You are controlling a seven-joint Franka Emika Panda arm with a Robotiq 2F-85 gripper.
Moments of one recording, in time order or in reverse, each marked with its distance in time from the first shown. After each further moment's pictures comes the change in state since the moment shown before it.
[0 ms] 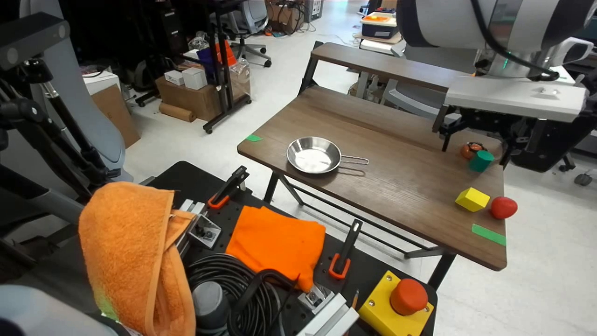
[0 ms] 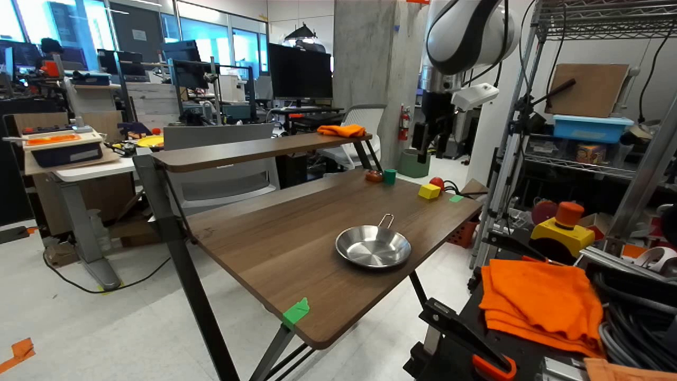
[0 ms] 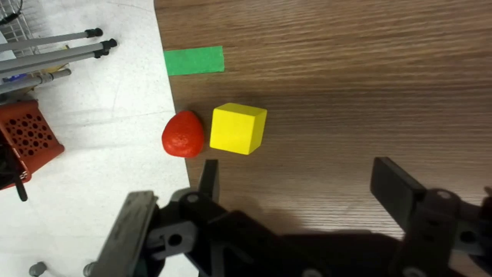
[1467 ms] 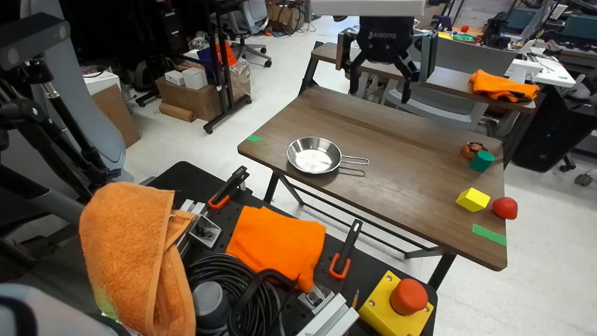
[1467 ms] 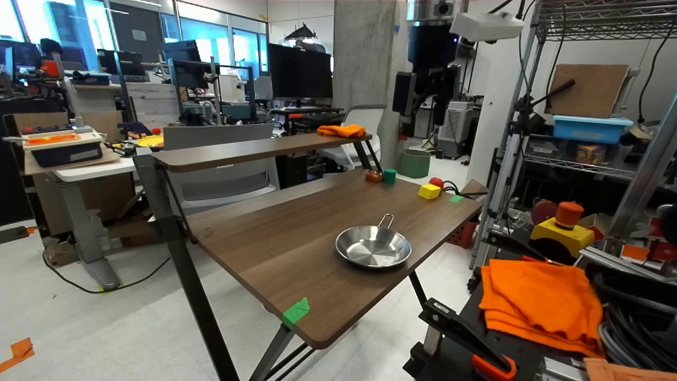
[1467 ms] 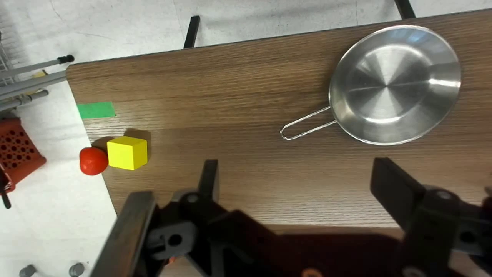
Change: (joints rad) arm 0.163 -0.436 0.156 -0.315 -0.093 -0.185 0.377
